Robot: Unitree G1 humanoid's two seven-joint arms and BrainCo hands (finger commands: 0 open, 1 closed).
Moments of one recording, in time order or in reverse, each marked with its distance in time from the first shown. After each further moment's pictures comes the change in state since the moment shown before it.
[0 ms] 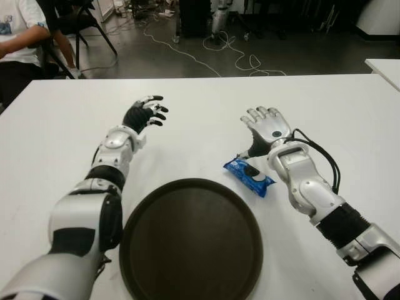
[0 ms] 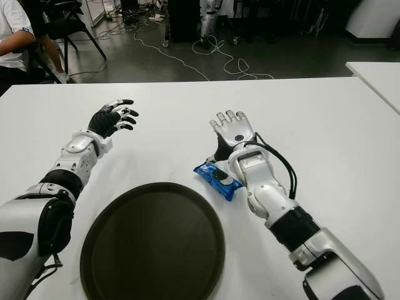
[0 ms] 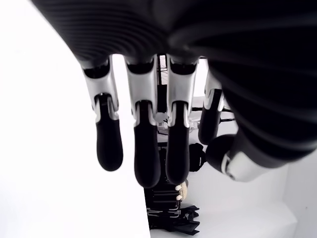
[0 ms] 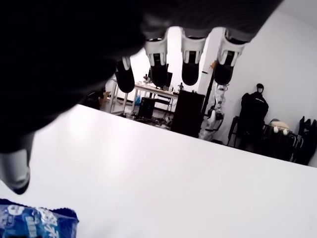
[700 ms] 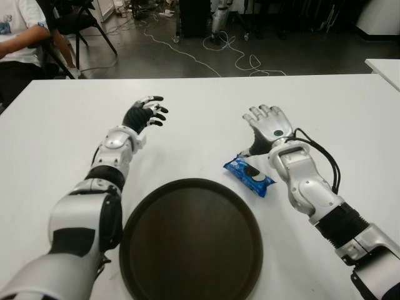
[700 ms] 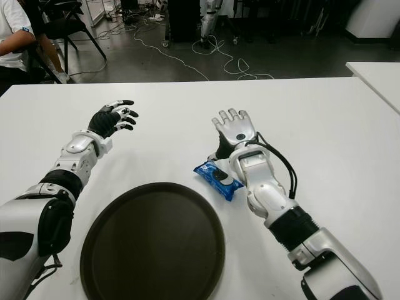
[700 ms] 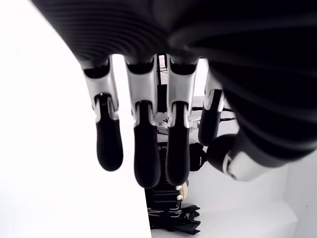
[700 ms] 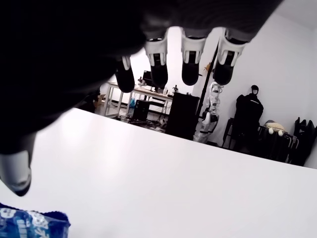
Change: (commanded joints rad) left arm 0.002 -0.001 -0.005 -0.001 0.003 -0.003 -0.003; right arm 0.014 0.004 -0.021 -0.036 -0.014 0.036 0.006
